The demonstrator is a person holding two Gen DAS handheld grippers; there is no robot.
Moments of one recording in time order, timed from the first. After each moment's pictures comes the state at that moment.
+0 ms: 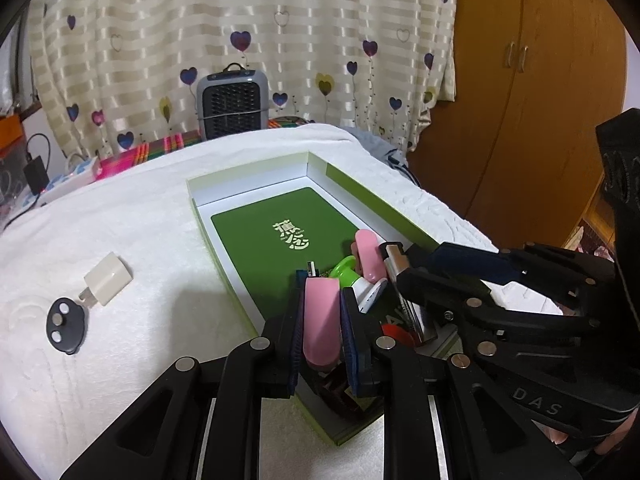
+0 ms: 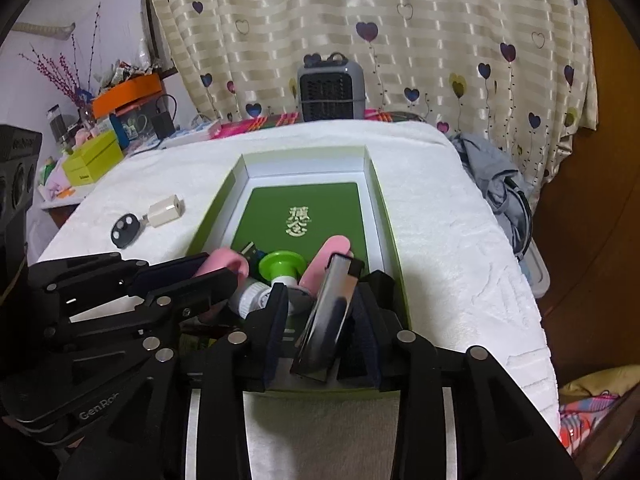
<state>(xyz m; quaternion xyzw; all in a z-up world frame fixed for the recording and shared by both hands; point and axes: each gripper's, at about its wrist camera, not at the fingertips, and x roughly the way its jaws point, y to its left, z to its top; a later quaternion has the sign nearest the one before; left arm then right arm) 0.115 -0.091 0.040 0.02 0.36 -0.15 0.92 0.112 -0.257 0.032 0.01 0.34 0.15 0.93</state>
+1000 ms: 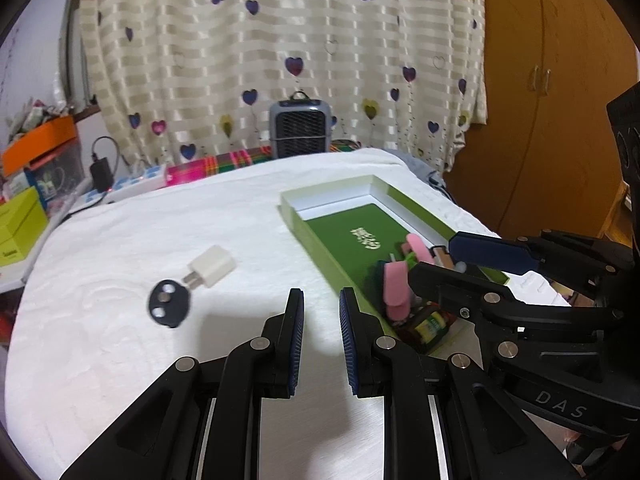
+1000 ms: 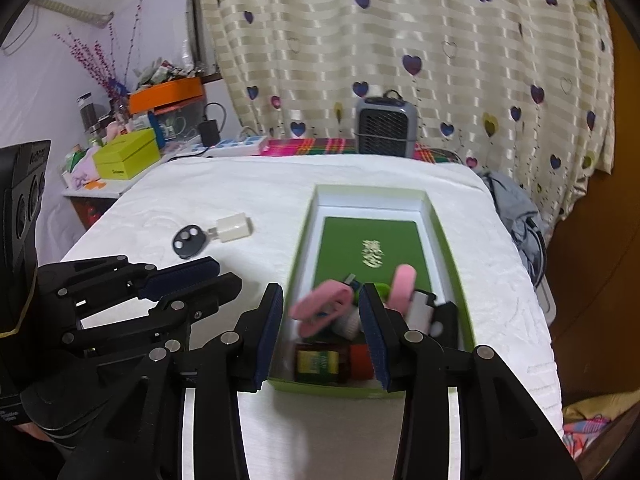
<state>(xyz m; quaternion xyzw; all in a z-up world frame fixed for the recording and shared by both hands) 0.065 -0.024 0.074 0.02 0.33 -0.08 0.94 0.078 -0.191 0.074 -0.03 0.31 0.19 0.93</state>
